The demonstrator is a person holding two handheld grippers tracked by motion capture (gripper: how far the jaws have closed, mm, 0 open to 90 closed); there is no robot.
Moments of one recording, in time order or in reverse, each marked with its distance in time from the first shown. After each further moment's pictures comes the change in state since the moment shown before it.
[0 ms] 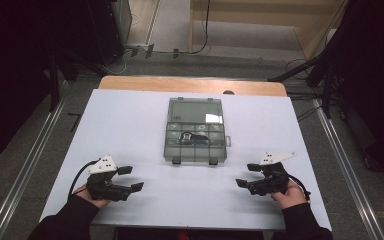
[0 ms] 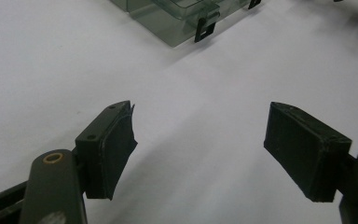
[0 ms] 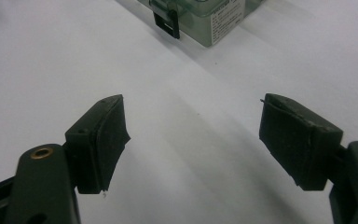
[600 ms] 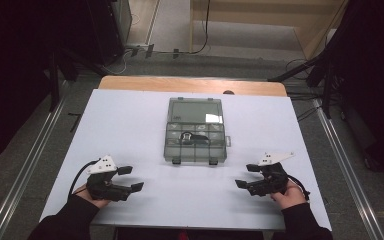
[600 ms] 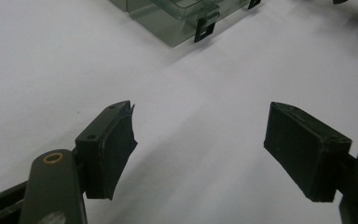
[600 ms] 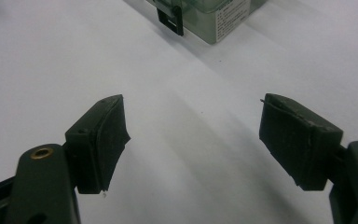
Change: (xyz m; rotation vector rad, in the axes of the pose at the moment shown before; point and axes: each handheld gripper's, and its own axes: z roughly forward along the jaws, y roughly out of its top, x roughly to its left) left arm 0.000 0.000 0.000 -0.001 -0.003 0.001; right arm 0.001 0.000 0.001 0.009 0.008 -0.011
